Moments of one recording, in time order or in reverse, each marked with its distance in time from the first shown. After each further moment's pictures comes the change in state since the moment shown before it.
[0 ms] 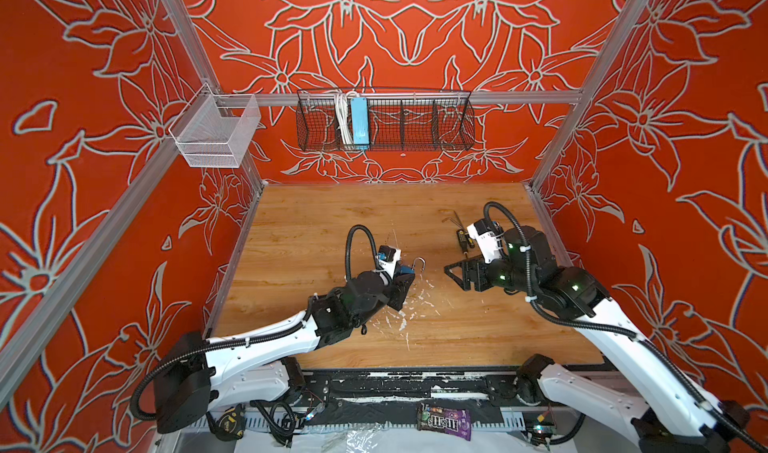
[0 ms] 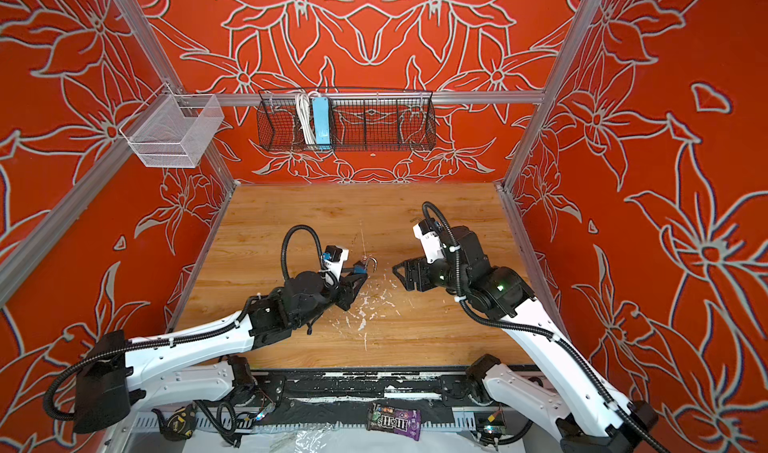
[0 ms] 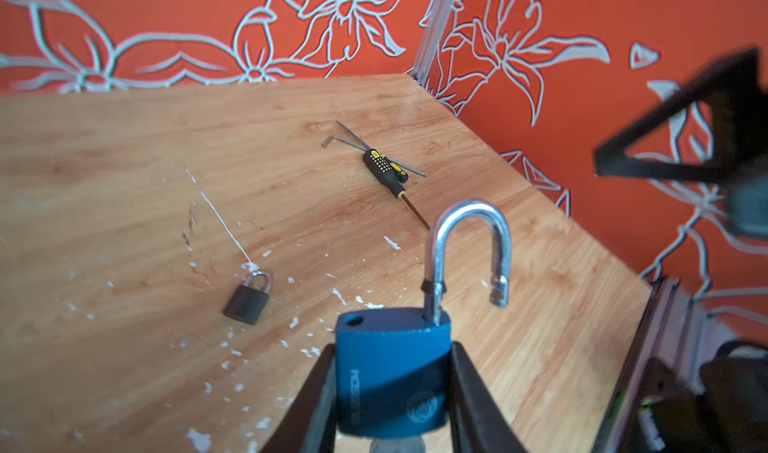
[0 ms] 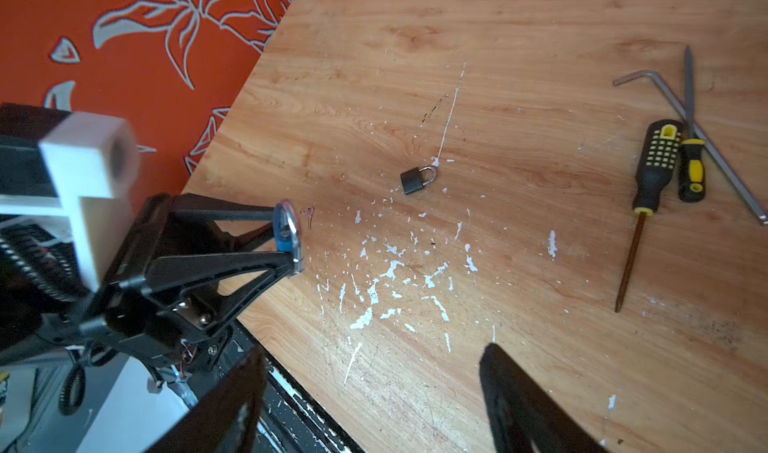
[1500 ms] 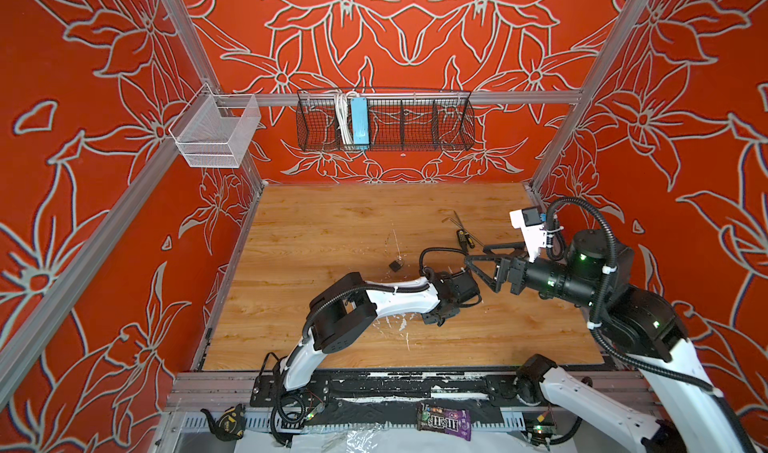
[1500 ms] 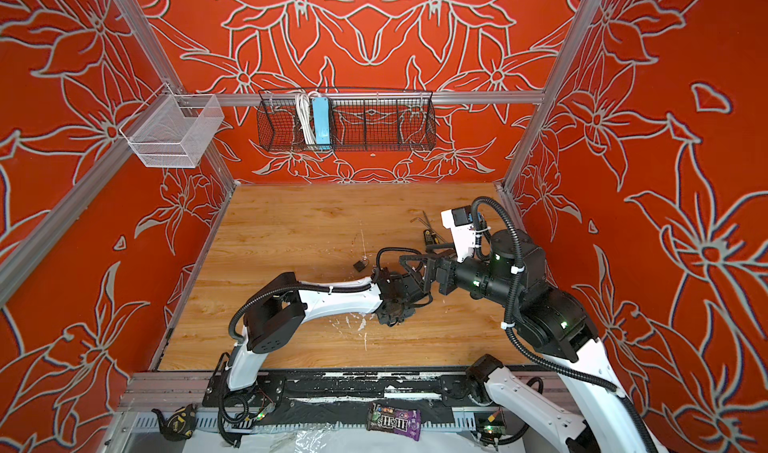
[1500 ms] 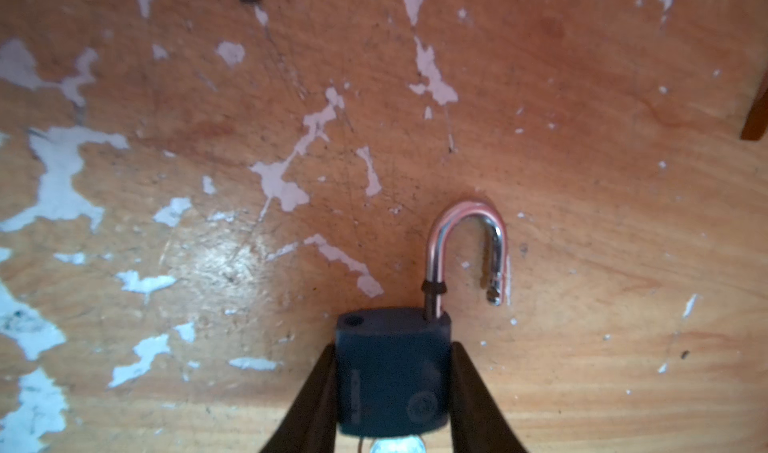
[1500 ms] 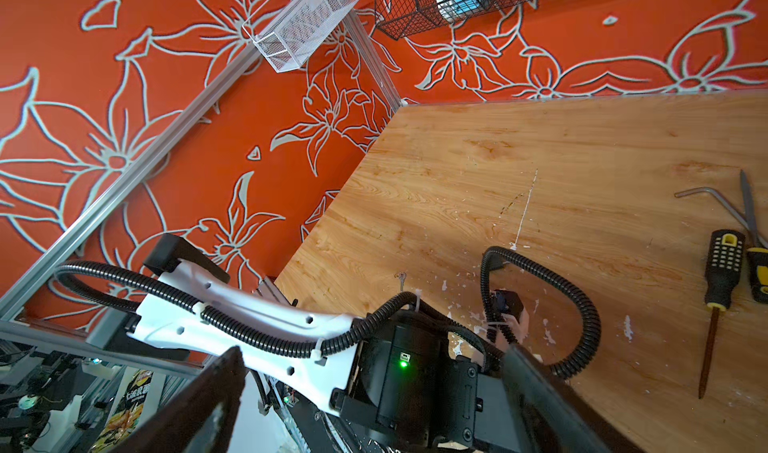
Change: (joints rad) left arm -0.122 0.974 0.885 -0.867 0.101 -0.984; right arm 0.000 -0.116 0.204 0.001 -0.135 0.115
